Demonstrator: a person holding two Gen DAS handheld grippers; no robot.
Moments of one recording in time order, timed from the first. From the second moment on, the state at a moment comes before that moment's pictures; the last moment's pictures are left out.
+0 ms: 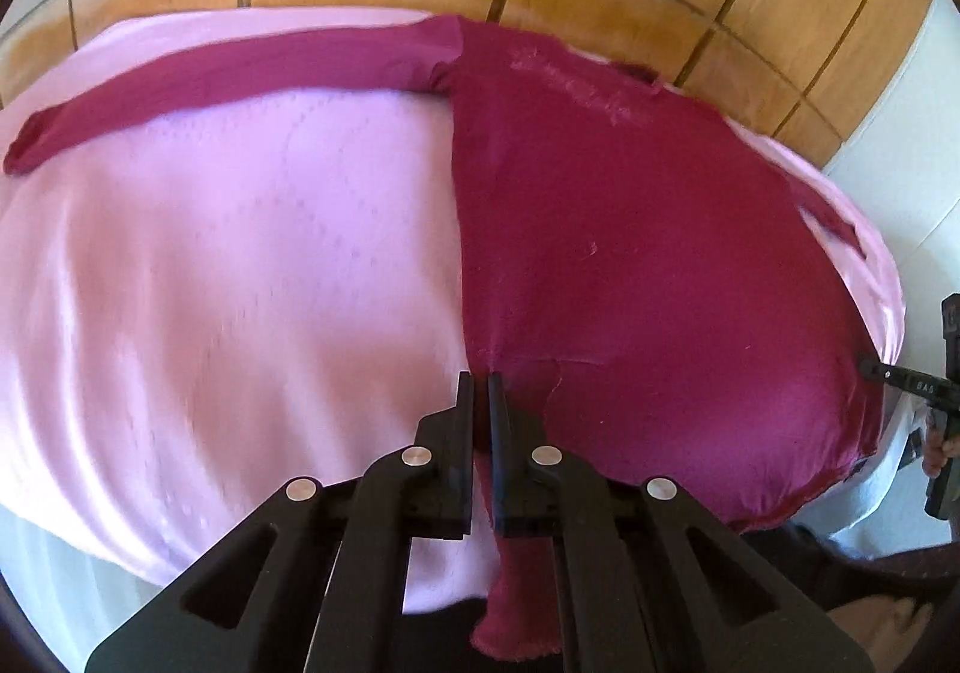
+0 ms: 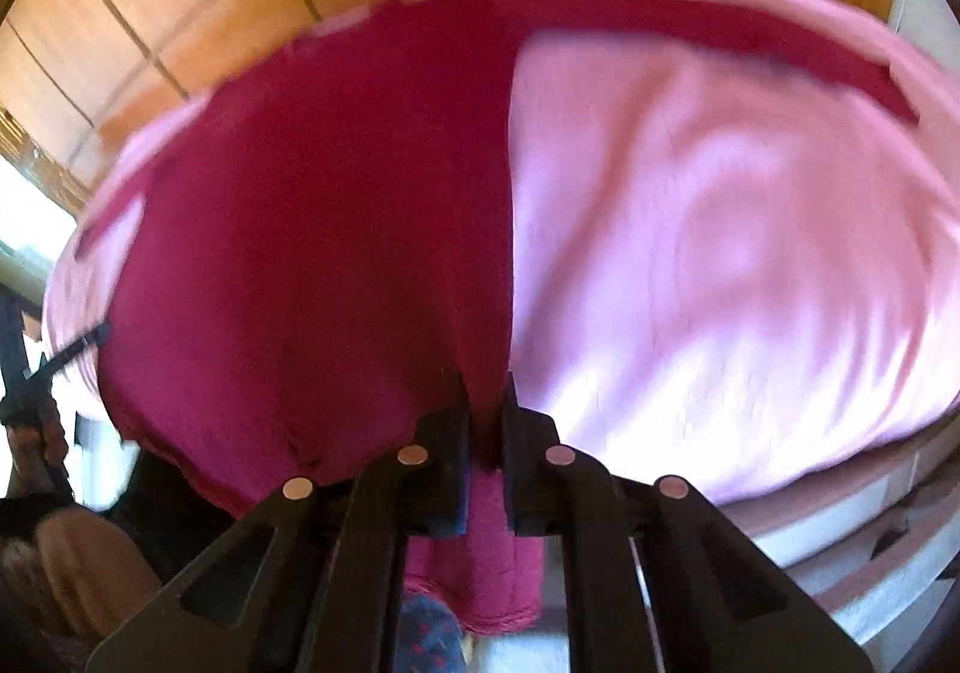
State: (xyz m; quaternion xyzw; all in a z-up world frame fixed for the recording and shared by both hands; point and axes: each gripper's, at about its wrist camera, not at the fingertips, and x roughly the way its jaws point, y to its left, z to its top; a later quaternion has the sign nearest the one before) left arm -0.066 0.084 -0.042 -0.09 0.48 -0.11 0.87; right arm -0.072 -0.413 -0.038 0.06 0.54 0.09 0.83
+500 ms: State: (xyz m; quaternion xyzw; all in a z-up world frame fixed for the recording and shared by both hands) left arm 0.008 0.046 -0.003 -0.08 0.40 -0.10 0.91; right arm -0.049 -0.534 -0.021 0.24 0.46 0.00 0.86
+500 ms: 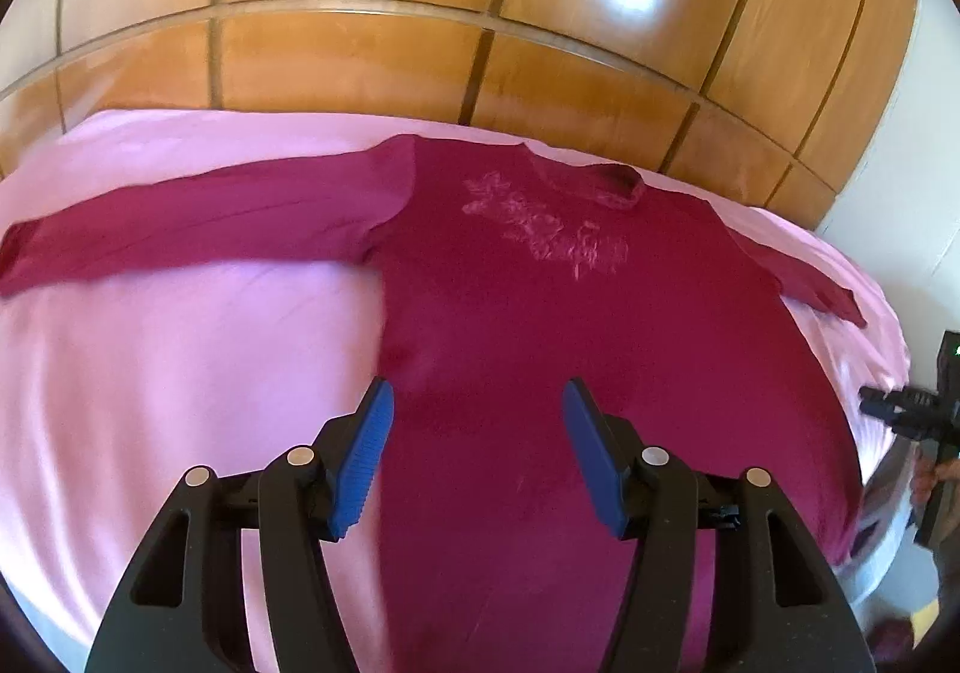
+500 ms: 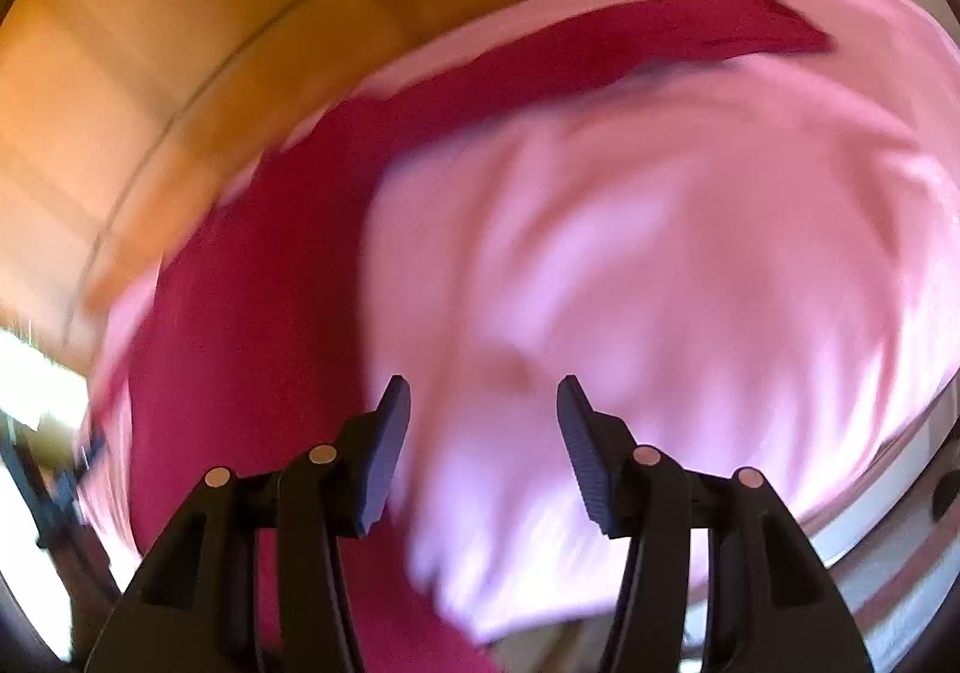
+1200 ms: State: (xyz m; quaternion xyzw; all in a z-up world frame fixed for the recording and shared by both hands) left arm 0.051 0.002 -0.045 -0.03 0.44 -0.10 0.89; right arm 0.092 -0.749 -0.040 0.39 0.35 -0.27 0.80
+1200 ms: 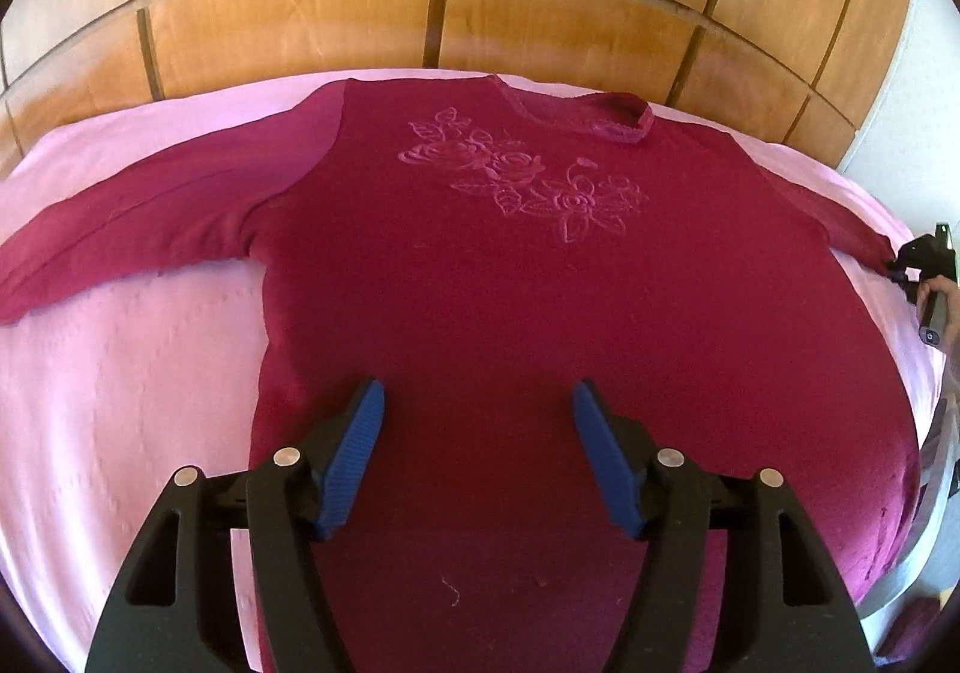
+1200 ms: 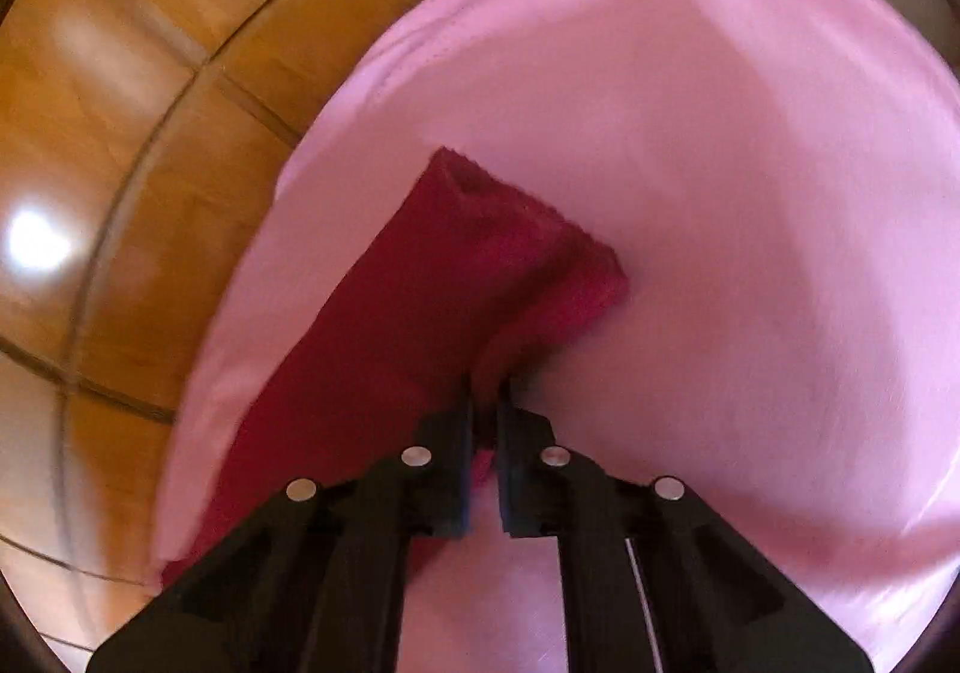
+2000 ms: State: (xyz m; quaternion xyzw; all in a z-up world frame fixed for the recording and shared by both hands) left arm 0.064 0.000 -0.042 -0.05 0.44 -0.07 0.90; right arm 0.195 -0.438 -0.007 0.13 0.40 -0.03 0.91
